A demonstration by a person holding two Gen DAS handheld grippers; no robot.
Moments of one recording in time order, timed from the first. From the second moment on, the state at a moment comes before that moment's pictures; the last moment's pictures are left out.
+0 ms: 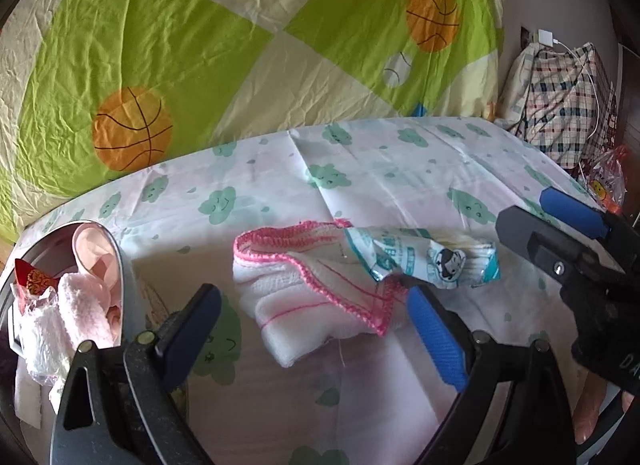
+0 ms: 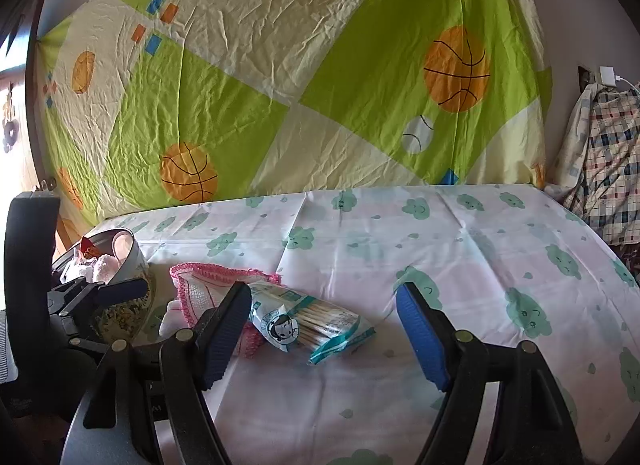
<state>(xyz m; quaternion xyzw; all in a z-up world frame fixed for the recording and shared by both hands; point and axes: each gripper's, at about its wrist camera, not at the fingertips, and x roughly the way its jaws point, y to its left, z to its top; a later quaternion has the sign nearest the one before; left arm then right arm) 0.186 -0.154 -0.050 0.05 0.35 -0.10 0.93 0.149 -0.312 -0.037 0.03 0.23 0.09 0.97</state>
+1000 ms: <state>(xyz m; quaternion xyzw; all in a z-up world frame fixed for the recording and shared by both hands) 0.197 -0.151 -0.062 0.04 0.37 -0.13 0.92 0.220 -0.288 -0.069 0.00 0.36 0.17 0.92</state>
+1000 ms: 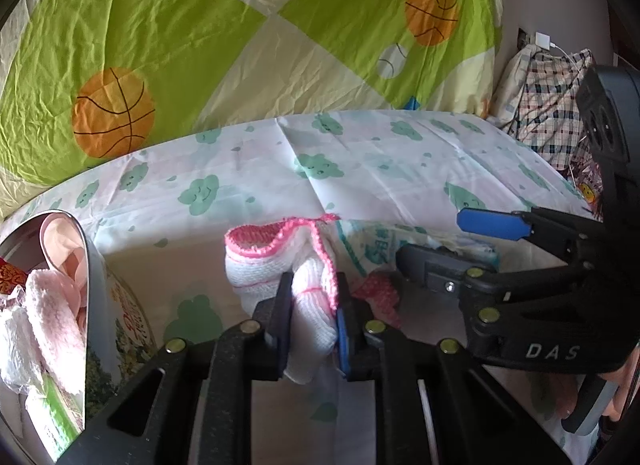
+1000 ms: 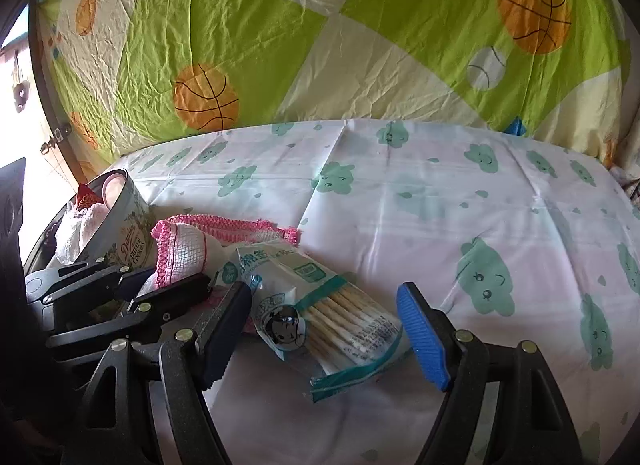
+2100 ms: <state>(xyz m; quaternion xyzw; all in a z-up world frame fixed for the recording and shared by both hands) 0.211 -0.157 -0.072 0.04 0.40 -0.13 0.91 0.239 -0.298 -0.083 0.00 0.41 0.08 0.91</state>
